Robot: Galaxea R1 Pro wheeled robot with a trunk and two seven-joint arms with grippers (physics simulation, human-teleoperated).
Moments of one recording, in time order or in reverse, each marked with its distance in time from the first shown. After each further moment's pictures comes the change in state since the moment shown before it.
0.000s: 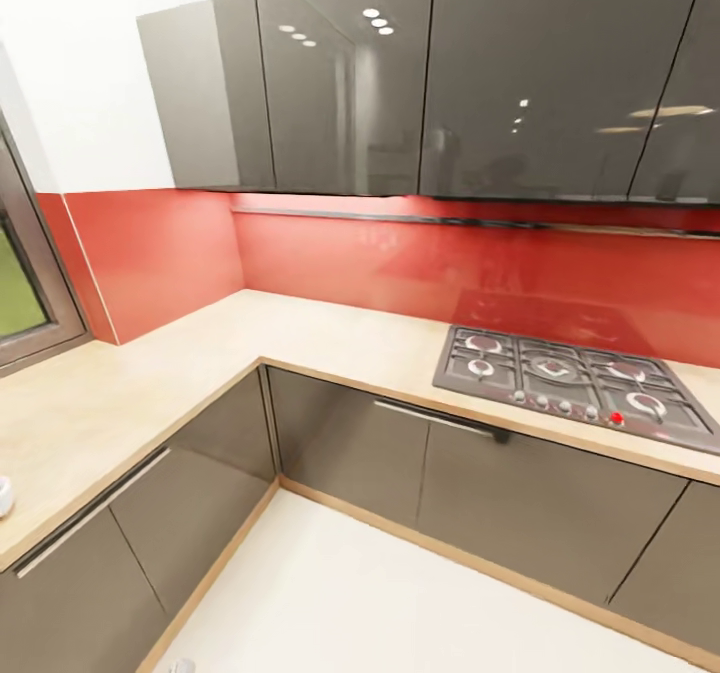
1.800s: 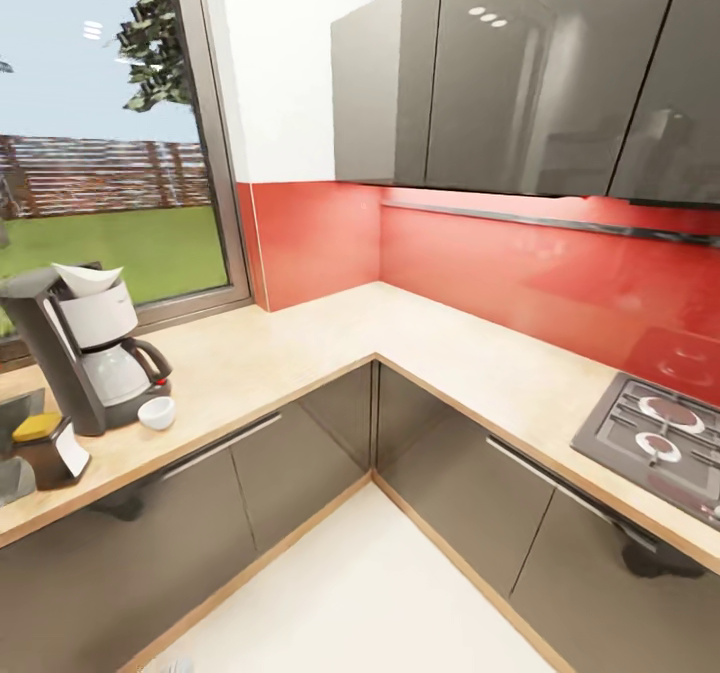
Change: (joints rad) left arm 0.000 0.000 0.001 0.000 0.005 0.000 0.000; right arm 0.000 0.006 0.002 0.002 0.003 0.002 0.000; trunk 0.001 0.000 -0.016
